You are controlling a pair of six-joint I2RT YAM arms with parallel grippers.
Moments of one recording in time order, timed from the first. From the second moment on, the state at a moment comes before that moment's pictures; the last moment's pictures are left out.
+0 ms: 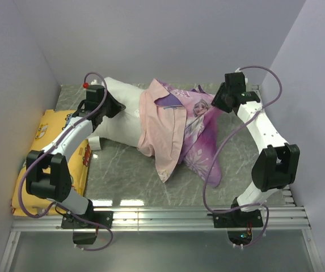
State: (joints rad) left arm -0.19 1.52 1.17 -0.18 0.08 -0.83; right arm 0.13 1.65 1.52 -0.64 0.10 0.57
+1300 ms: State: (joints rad) left arm -0.05 1.73 1.48 -0.33 0.27 -0.82; right arm 0.30 0.87 0.93 -0.58 0.28 0.62
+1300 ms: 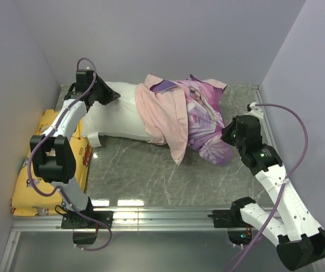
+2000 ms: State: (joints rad) left arm -0.19 1.80 1.51 -0.30 0.08 -0.72; right arm 0.79 1.19 1.05 -0.55 0.46 0.52
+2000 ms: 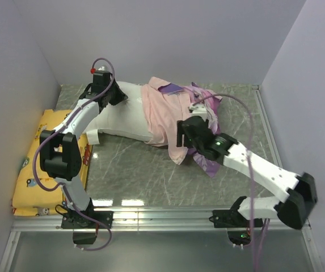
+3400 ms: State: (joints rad) left arm -0.42 0.96 0.92 -0.34 -0.20 -0.80; right arm 0.80 1.42 1.41 -0.75 0.47 0.51
